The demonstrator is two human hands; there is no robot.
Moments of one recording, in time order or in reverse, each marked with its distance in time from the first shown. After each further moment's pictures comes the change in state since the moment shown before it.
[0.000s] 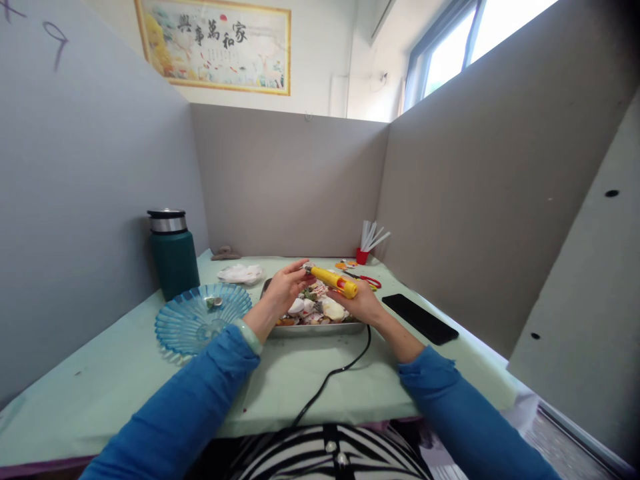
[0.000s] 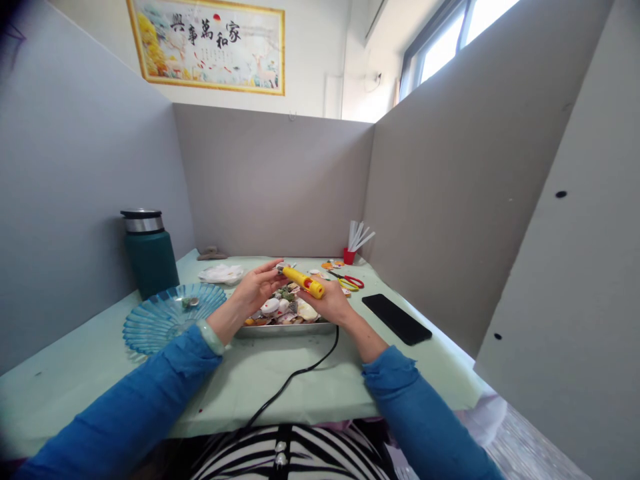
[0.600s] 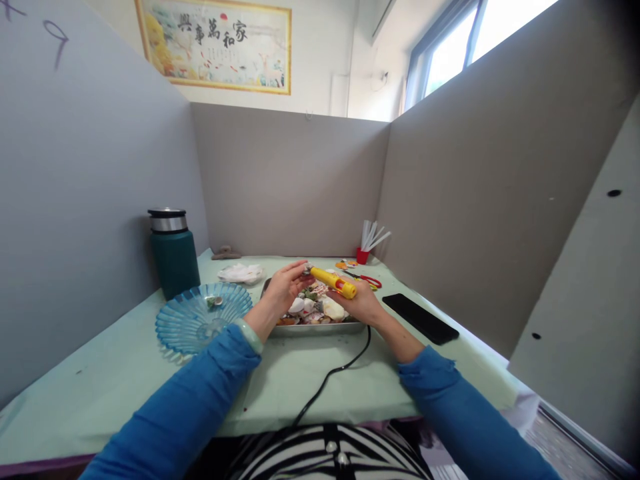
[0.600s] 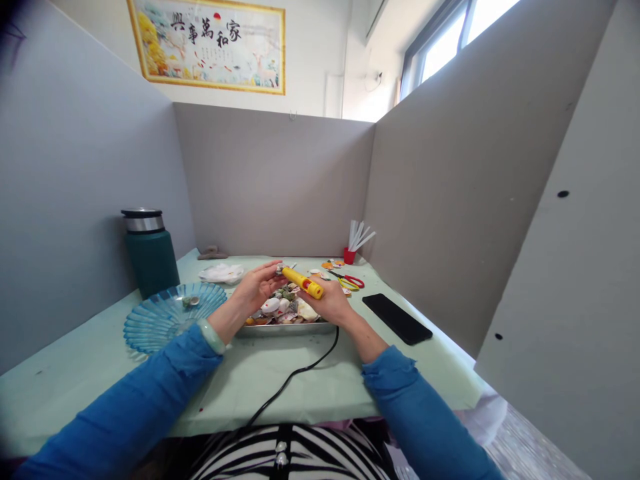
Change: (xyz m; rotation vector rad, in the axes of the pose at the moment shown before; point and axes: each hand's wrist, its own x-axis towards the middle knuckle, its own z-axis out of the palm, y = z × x) left_hand -0.002 0.003 0.004 -0.013 0.073 -0.023; right_hand -0.001 0.000 0.001 -0.147 0.034 -0.076
